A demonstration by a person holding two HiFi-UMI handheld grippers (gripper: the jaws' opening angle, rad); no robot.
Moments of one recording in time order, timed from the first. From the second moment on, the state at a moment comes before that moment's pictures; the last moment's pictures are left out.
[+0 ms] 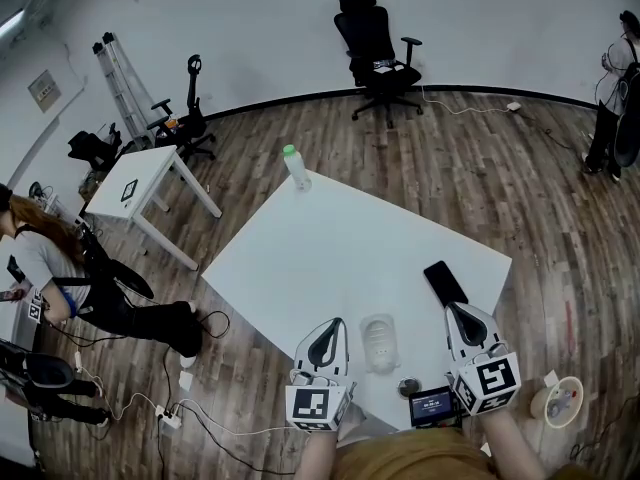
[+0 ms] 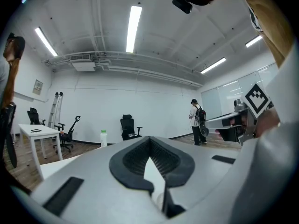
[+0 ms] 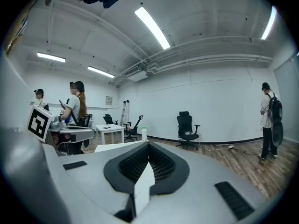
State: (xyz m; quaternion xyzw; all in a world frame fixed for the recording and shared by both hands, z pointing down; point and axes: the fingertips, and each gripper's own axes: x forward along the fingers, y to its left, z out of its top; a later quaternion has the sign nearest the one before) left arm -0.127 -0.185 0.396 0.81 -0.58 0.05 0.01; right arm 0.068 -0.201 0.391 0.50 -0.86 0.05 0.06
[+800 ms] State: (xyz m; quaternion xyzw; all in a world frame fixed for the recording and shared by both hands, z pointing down) left arm -0.135 -0.187 0.407 0.81 -0.59 0.05 0.03; right arm 0.066 -0.204 0.396 0.51 -0.86 0.05 0.07
